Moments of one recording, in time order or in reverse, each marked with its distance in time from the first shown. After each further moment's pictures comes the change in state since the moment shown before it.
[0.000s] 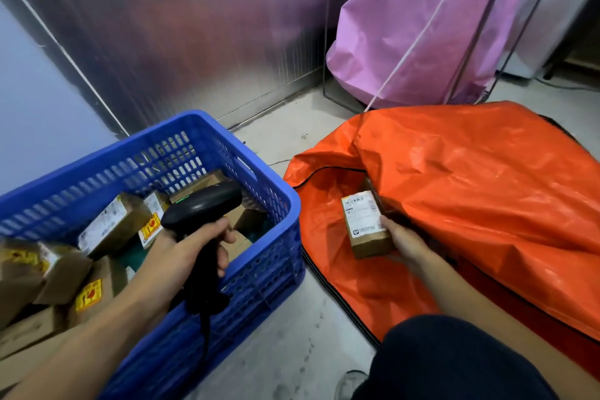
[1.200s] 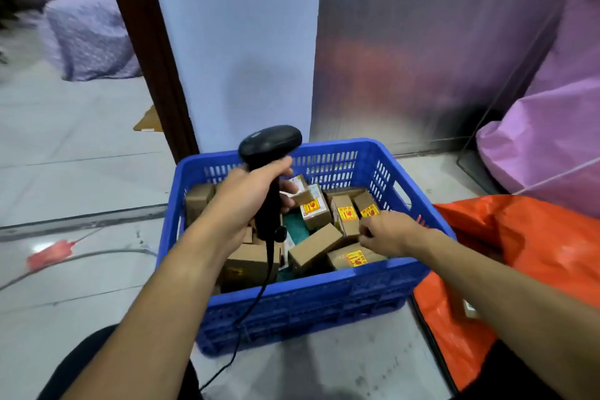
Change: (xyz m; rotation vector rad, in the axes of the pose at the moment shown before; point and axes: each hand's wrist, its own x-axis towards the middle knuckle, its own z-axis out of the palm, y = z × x) left_hand -0.177 0.092 -0.164 -0.301 0.421 0.059; right_hand -0.236 -0.134 0.257 -1.817 -0.424 -0.960
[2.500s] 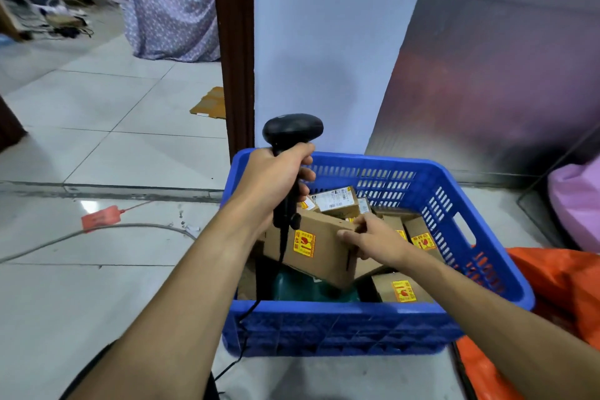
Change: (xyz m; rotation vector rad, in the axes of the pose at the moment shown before) left_hand 0.030 0.011 -0.066 -0.068 0.211 0.075; right_hand 0.061 -0.110 -0.014 0.810 0.042 0.002
